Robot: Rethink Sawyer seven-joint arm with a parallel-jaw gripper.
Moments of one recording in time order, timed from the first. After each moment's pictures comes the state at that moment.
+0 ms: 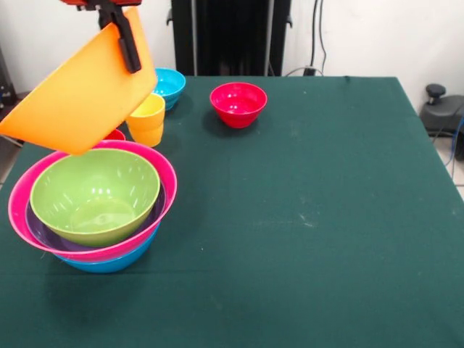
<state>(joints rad) -0.75 -0.80 0.49 1.47 -0.16 0.89 1.93</state>
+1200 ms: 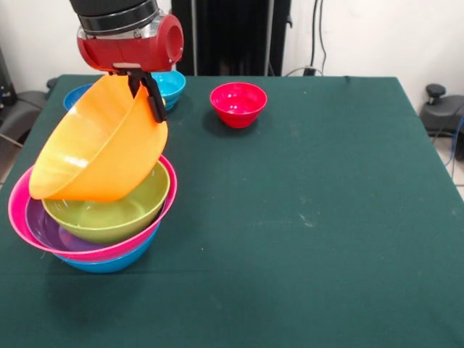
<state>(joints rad) -0.78 -0.67 0.57 1.47 -0.29 0.89 1.93</state>
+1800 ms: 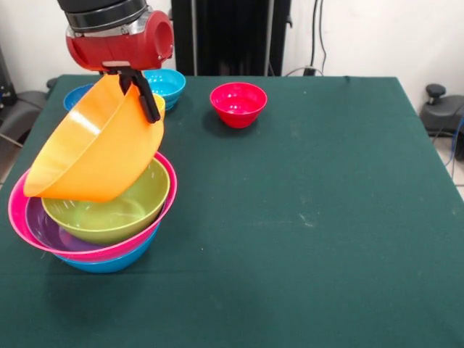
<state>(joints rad) -0.82 -0.66 0.62 1.47 -0.29 0.89 1.93</state>
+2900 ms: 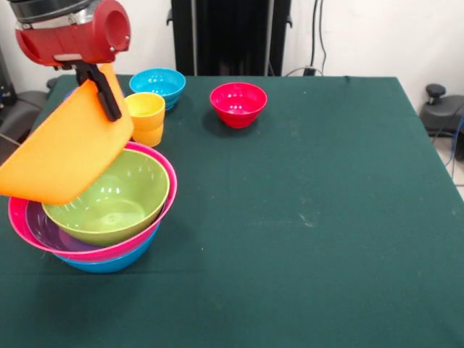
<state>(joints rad) -0.87 -0.63 0.67 1.36 -0.31 0.99 1.90</state>
